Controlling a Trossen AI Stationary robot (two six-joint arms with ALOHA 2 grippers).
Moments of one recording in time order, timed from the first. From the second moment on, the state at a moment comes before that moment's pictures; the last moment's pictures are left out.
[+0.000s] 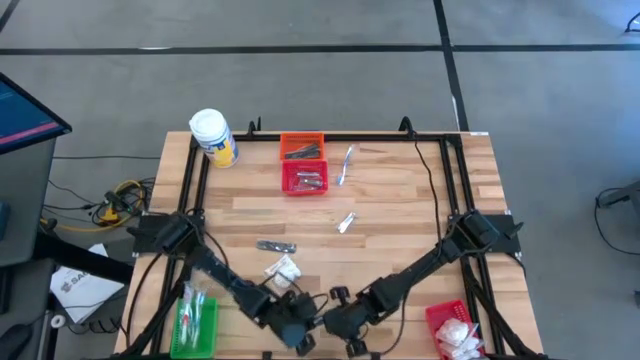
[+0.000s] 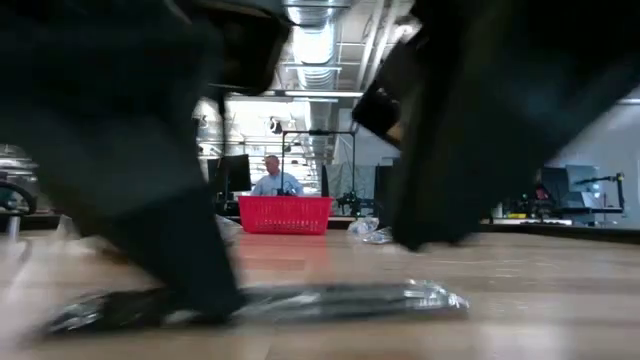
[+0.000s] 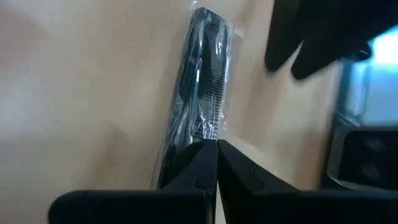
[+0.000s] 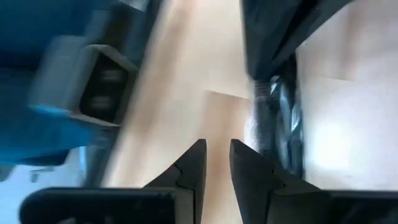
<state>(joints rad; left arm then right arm) -0.65 2.09 1.23 -0.09 -0.26 -1.11 0.58 2.11 1.44 -0.29 0.01 0.35</state>
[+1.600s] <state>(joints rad) -0.49 1.33 0.63 -0.01 -0.71 -0.63 0.27 1.64 1.44 -0.45 0.66 0.11</state>
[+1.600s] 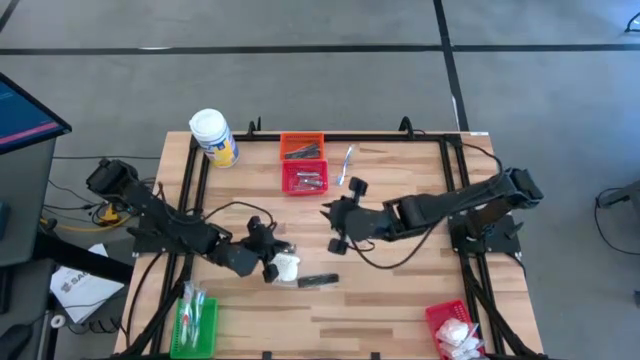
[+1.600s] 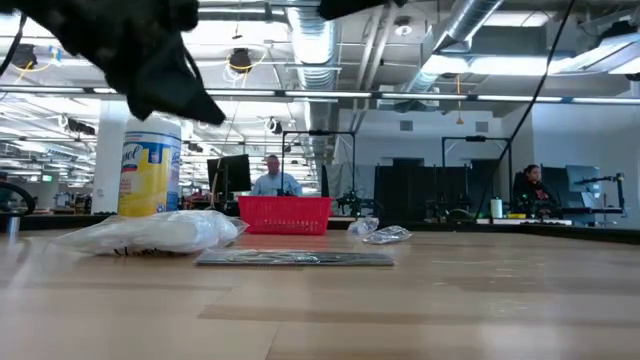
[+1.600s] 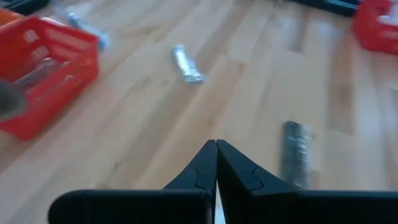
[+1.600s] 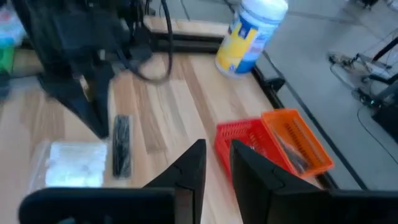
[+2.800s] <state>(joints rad) -0.33 1.00 0.67 0.02 -0.43 -0.19 0.17 1.57 1.45 -0.31 0.35 0.03</state>
